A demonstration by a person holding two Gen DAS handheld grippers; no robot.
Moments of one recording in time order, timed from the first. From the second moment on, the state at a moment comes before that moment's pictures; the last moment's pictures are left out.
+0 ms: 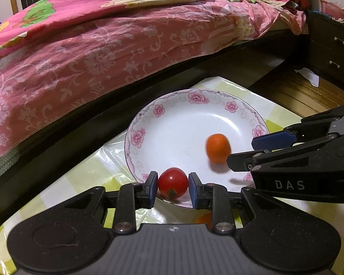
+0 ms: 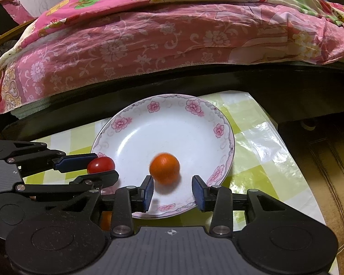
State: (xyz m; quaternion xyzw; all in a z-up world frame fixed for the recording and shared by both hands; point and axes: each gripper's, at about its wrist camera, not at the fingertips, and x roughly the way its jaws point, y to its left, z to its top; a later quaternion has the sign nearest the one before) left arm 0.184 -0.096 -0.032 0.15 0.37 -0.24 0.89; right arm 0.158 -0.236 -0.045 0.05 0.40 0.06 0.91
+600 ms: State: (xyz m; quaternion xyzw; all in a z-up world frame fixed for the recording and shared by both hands) left arm 0.181 -0.095 -0.022 0.15 0.36 -0.23 0.89; right arm 0.155 -0.241 -0.038 0.06 0.39 0.05 0.92
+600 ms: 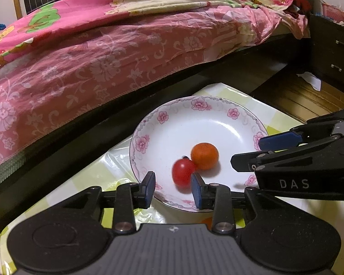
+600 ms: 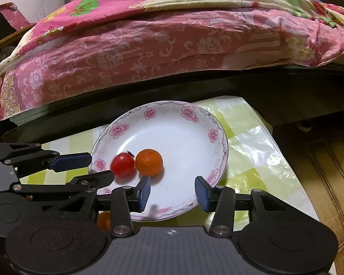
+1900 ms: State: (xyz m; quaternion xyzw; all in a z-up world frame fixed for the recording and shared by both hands) left arm 0.137 -0.044 -0.004 0.15 0.35 -0.21 0.90; right arm 0.119 -0.200 -0.026 0.04 0.38 0.10 0.92
